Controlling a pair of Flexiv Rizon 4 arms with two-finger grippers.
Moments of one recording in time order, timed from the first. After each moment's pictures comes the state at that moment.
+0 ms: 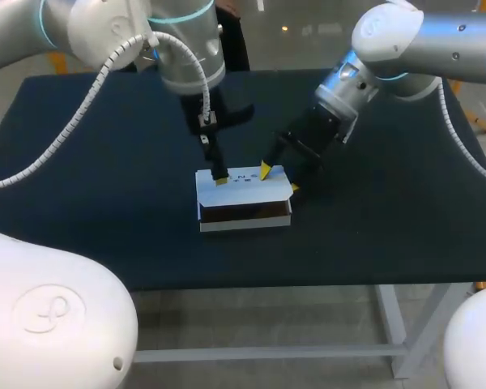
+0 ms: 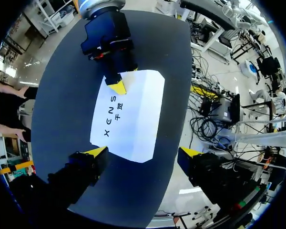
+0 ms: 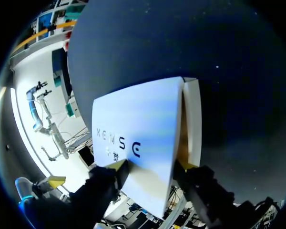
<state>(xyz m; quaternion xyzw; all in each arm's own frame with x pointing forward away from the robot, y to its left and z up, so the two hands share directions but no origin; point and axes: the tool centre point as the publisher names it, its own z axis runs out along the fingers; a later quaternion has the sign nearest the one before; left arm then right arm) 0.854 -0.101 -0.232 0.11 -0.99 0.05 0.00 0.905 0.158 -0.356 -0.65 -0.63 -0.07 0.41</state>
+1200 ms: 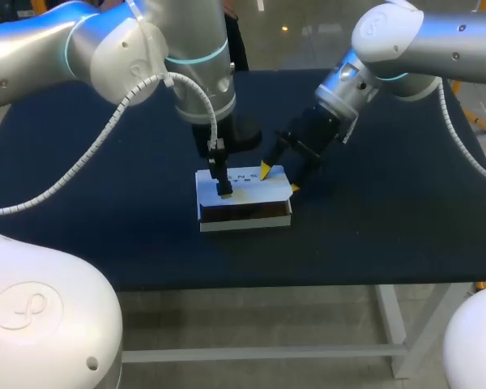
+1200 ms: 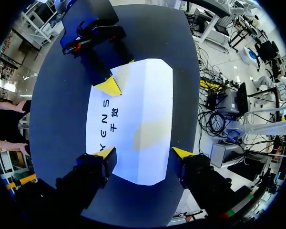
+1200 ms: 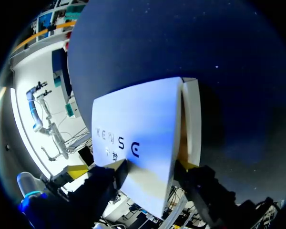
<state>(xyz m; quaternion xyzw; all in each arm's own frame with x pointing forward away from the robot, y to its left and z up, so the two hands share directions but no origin) 0.867 -0.113 -0.292 0.07 -1.00 0.05 -0.02 0.905 0.158 -0.356 -0.65 -0.63 -0.07 0.40</state>
